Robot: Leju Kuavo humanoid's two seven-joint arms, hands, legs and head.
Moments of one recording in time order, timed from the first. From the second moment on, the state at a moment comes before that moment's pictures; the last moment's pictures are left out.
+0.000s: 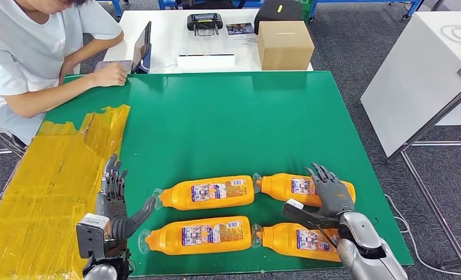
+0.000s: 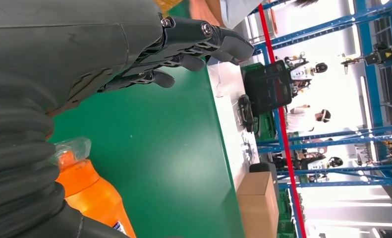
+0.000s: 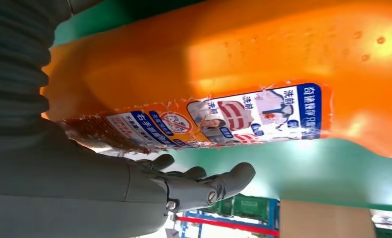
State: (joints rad) left arm 0.12 -0.14 -0.21 -1.59 -0.17 0.34 -0.53; right arm -0.11 -0.30 0.28 -1.25 1.08 -0.10 0.06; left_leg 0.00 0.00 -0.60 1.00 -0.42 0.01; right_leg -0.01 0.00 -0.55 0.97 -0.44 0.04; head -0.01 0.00
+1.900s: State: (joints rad) left arm 0.08 -0.11 -0.30 -1.59 -0.04 0.09 -0.47; right arm -0.04 -0.02 0.05 -1.47 0.35 -0.32 -0.28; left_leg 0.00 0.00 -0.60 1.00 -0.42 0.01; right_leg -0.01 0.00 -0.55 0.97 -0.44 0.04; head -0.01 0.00
